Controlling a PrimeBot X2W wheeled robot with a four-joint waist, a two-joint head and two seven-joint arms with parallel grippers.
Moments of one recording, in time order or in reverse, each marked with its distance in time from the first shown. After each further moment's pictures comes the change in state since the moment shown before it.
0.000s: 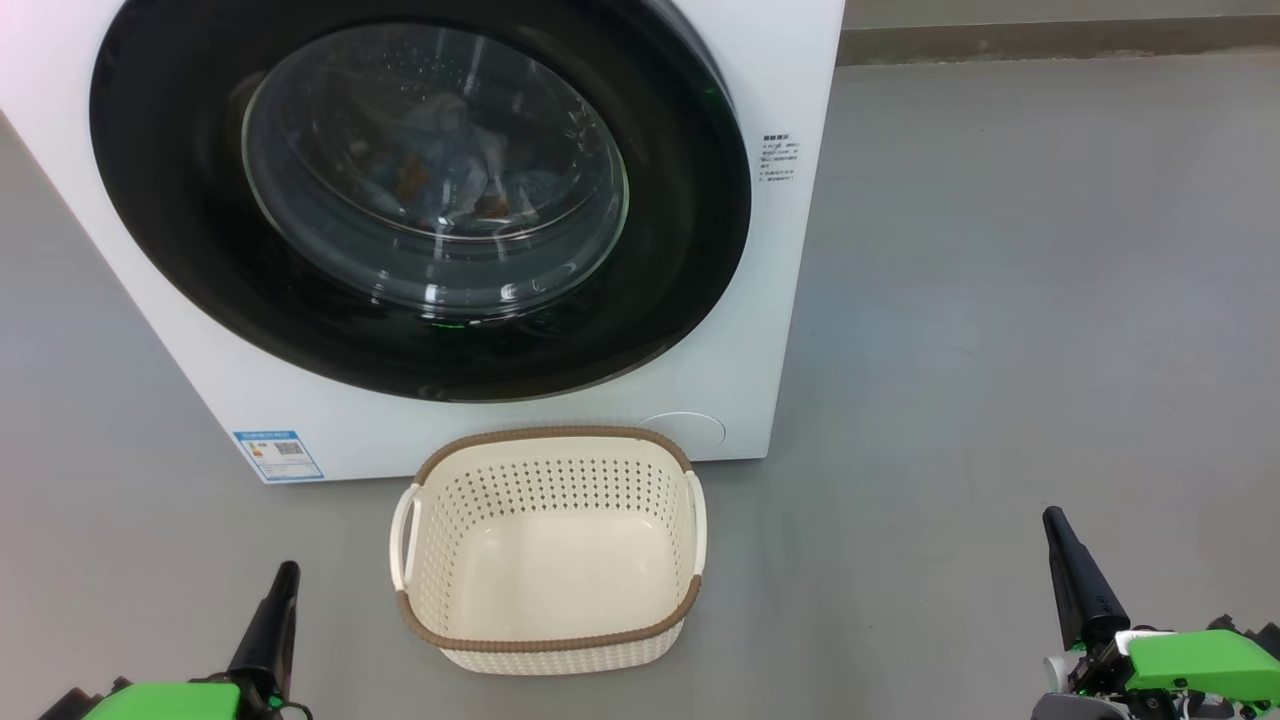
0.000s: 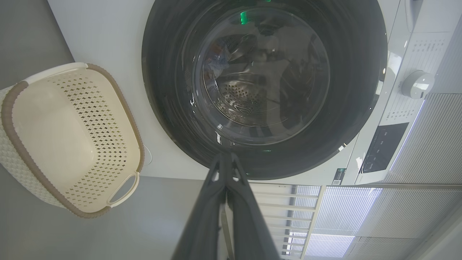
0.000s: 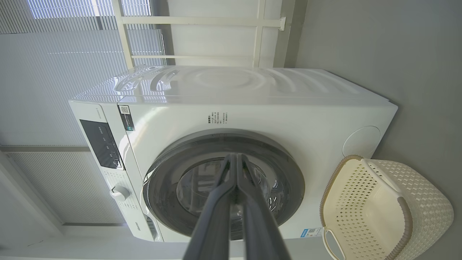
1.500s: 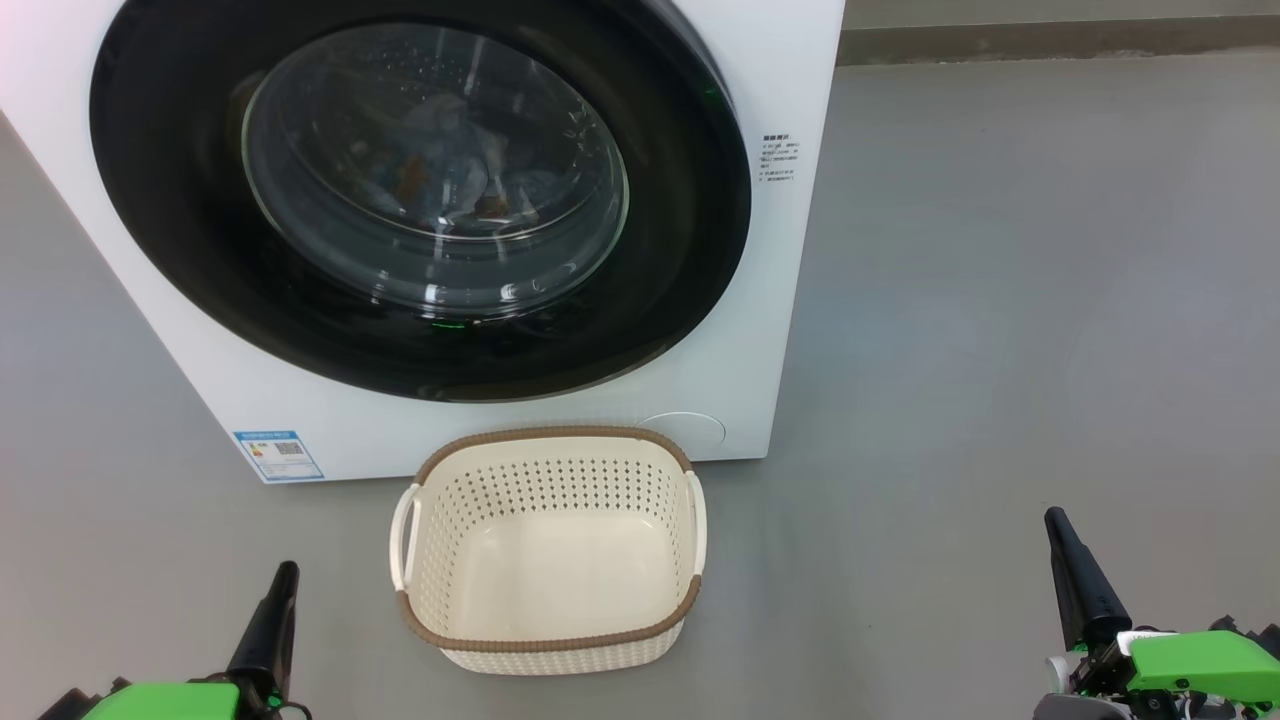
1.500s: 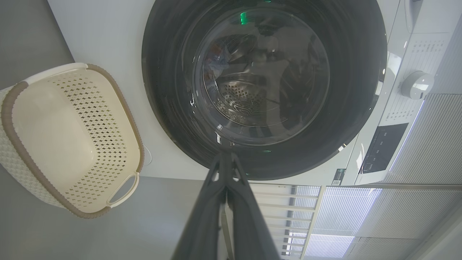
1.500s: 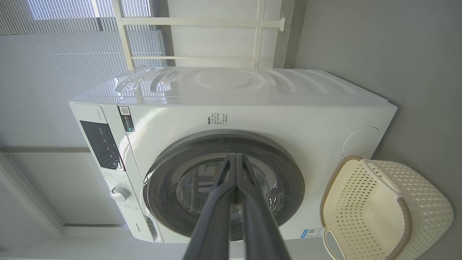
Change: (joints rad) left arm 0.000 -0.001 0.002 0.000 0.000 0.000 0.001; right arm 0.000 0.006 -0.011 0.000 -0.005 0.000 0.006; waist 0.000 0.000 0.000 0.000
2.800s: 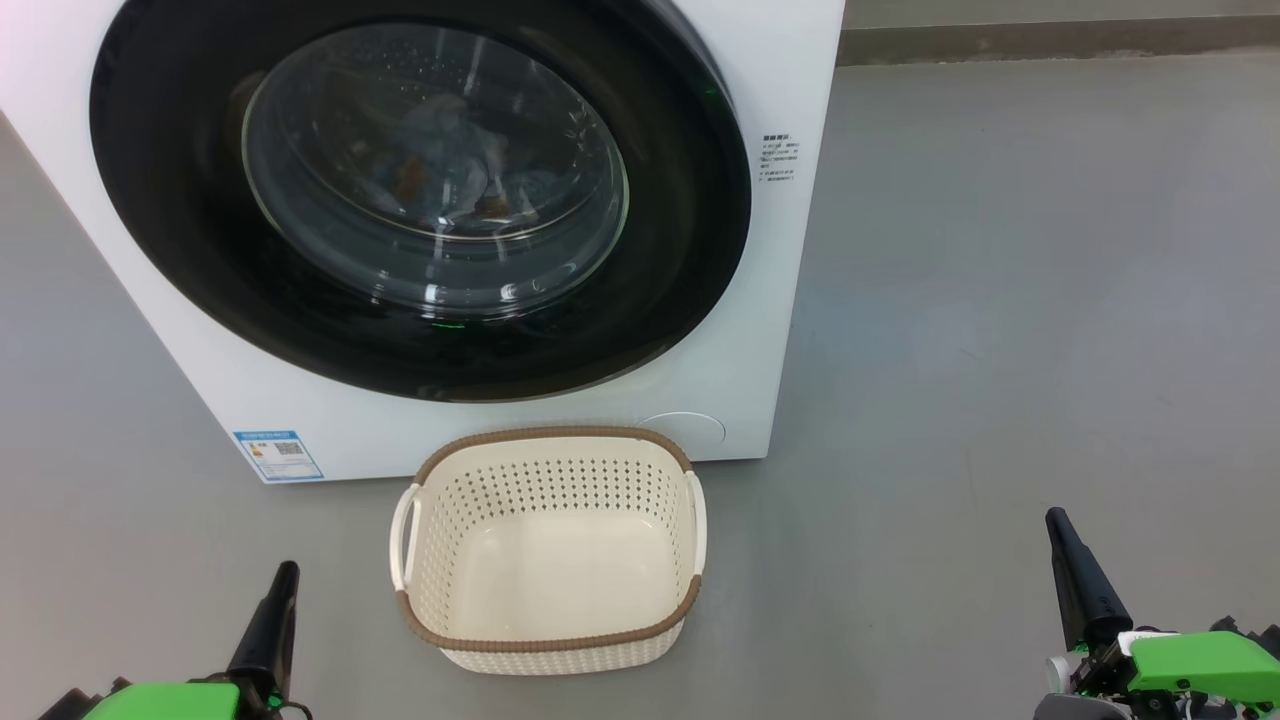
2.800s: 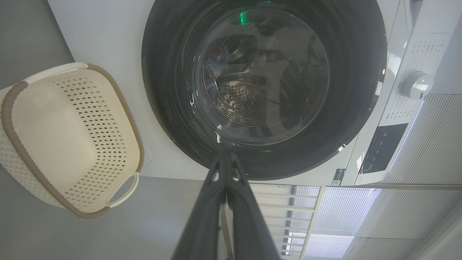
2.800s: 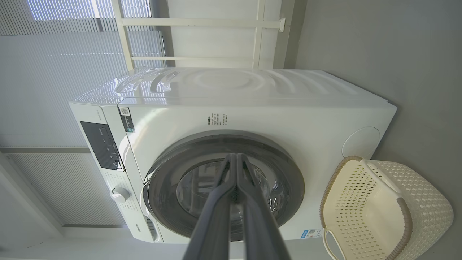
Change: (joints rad) left arm 0.000 -0.001 0.001 0.000 0.000 0.000 0.000; right arm 0.000 0.002 -0.006 0.000 -0.003 0.000 0.003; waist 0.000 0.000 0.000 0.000
